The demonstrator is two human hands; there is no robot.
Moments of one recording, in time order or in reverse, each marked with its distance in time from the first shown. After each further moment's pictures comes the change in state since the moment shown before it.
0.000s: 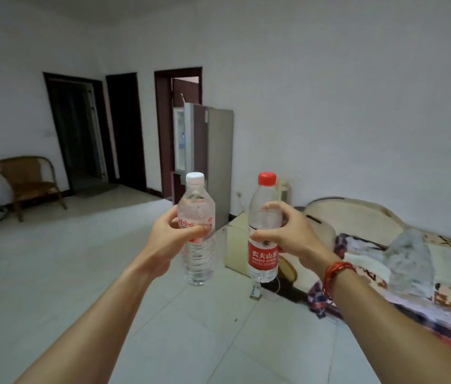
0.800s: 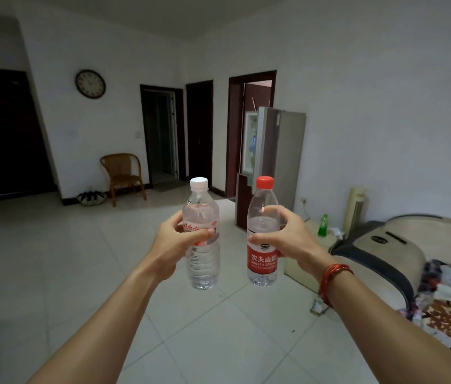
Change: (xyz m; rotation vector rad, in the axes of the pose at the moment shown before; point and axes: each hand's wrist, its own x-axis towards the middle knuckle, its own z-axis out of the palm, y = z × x) left_hand -0.069 0.018 -0.137 0.062 0.247 -0.005; right_hand 0.010 -0.044 0.150 0.071 -0.263 -0.109
